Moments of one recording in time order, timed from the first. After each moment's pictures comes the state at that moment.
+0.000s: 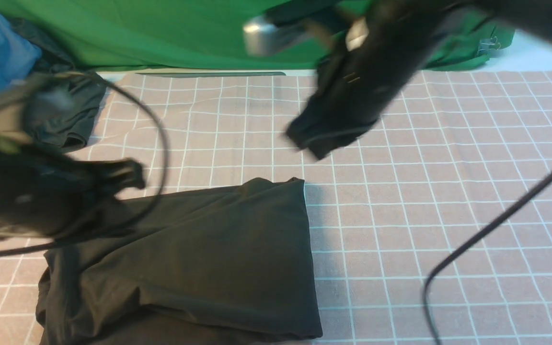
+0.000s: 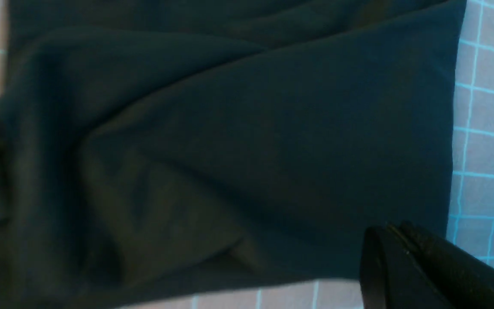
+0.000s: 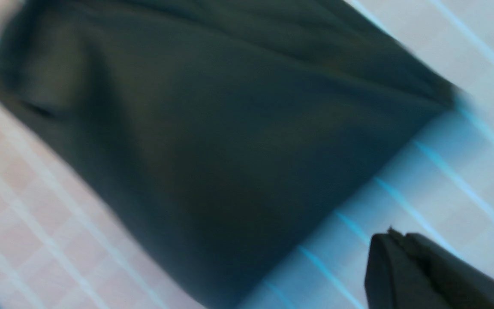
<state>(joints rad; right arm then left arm) 0.60 1.78 -1.75 0.15 1.19 -0.11 -0.21 1.19 -0.94 -0.25 0.94 -0.27</state>
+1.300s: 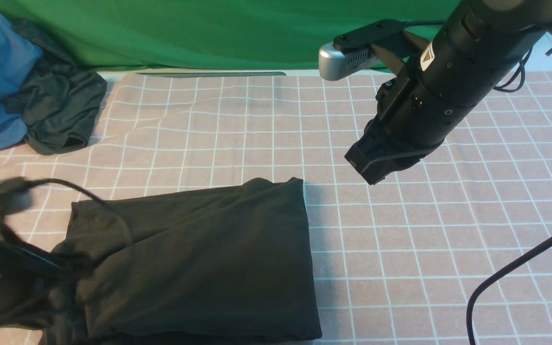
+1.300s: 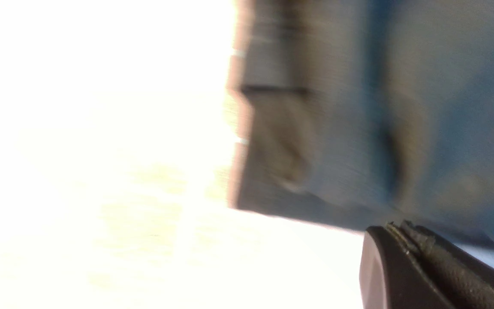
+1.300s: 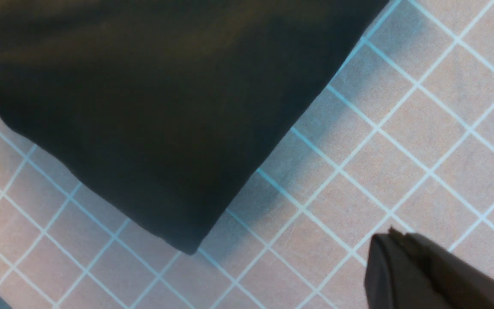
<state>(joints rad) 0.52 1.69 -1.54 0.20 1.14 -0.16 -0.02 1.19 -0.74 0.05 1.04 -0.41</state>
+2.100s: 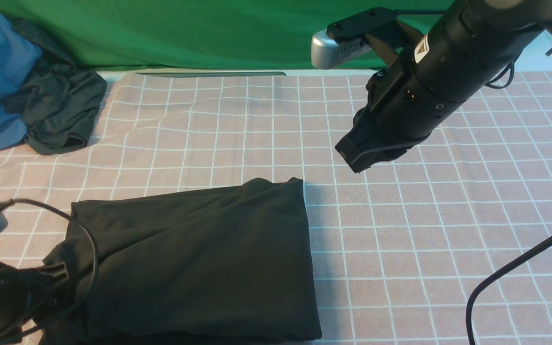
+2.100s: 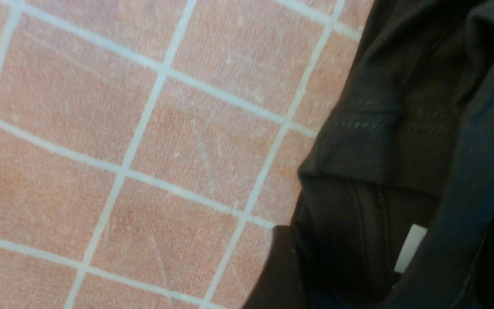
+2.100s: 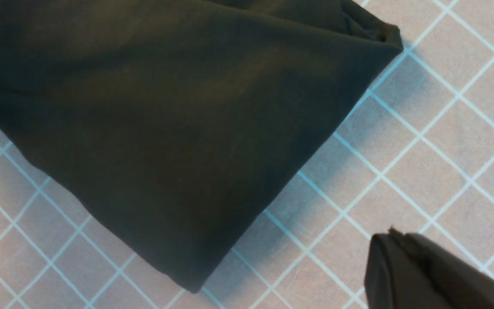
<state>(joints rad) 0.52 1.69 -1.54 0.24 1.07 -0.21 0.16 1.21 -0.53 -0.12 0.69 -0.19</state>
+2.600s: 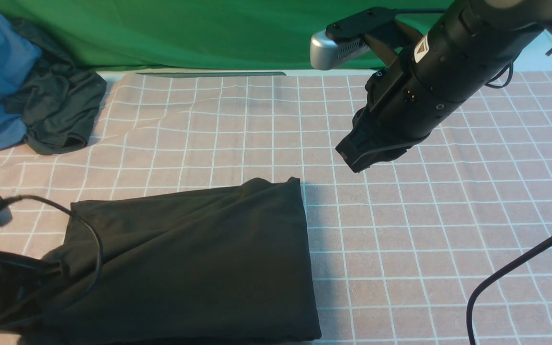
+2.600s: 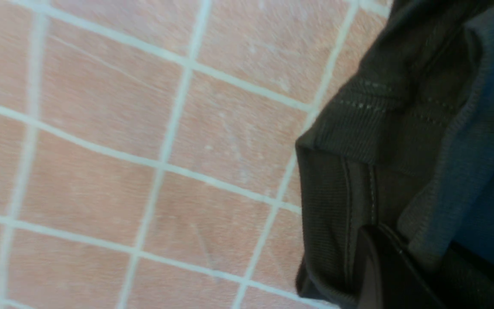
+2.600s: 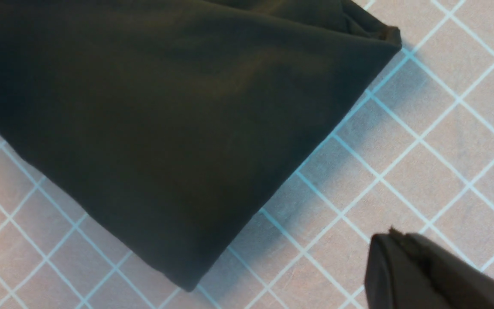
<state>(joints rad) 0.52 1.69 -1.54 0.24 1.07 -0.24 0.16 1.27 -0.66 0.00 0.86 -0.19</state>
